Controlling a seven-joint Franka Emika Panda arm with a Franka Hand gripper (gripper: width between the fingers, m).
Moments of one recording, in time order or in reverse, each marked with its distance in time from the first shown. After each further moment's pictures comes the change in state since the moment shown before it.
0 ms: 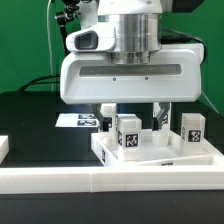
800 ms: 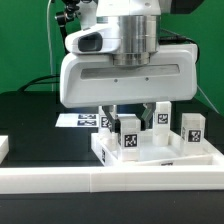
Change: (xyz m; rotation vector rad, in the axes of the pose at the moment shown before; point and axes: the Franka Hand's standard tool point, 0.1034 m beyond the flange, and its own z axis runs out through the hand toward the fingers) arm -0.001 0.001 0.001 -0.004 -0.003 -0.148
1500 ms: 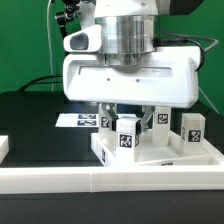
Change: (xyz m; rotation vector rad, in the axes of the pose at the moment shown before) arm 0.000 0.001 0.001 0.023 0.022 0.712
